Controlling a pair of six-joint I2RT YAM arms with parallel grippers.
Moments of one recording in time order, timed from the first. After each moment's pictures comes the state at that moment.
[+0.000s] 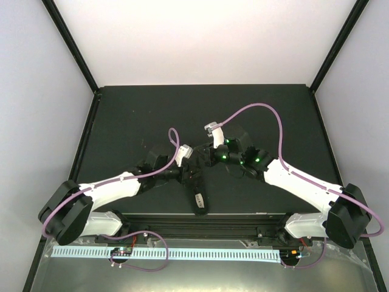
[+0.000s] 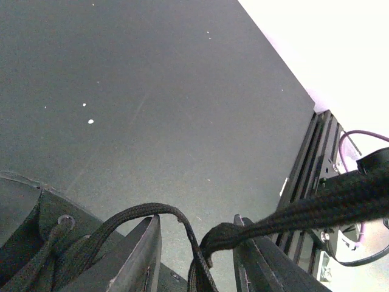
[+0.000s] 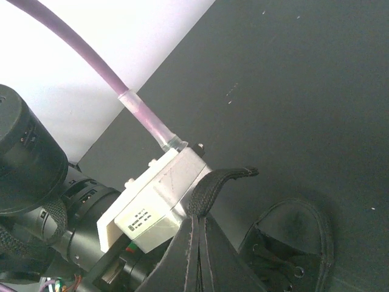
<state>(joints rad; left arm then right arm) -0.68 1.27 0.51 0.24 0.54 -0.45 0.81 1.28 0.92 -0.11 -0.29 0.45</state>
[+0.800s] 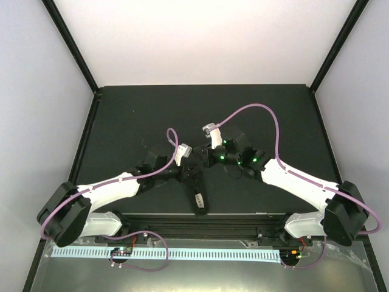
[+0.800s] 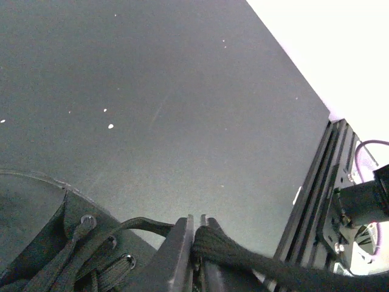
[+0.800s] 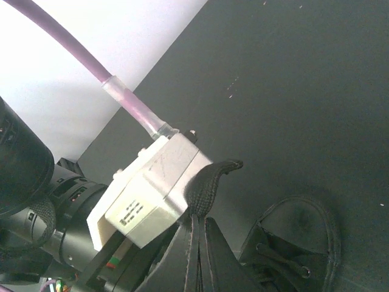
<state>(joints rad) -0.68 1.25 0.51 0.23 0.47 -0.45 0.82 1.30 0.92 -0.10 -0.29 0.47</state>
